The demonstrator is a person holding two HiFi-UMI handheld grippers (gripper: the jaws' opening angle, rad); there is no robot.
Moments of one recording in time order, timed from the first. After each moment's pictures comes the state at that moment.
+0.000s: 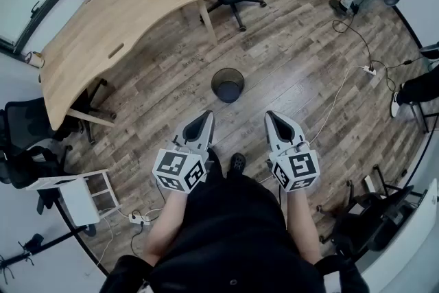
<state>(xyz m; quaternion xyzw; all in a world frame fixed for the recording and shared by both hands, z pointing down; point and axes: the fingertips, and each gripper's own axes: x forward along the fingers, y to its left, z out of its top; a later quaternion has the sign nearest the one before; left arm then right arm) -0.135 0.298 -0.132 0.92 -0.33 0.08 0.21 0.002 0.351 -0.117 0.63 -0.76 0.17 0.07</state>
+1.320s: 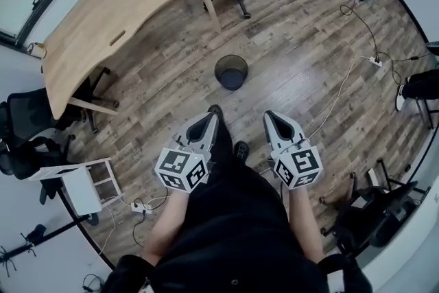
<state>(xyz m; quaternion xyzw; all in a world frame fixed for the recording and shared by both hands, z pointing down) -0.140 0.343 -0.101 0.91 -0.32 0.12 0.24 -0.009 0.386 -0.087 0.59 -0.77 0.23 0.05</state>
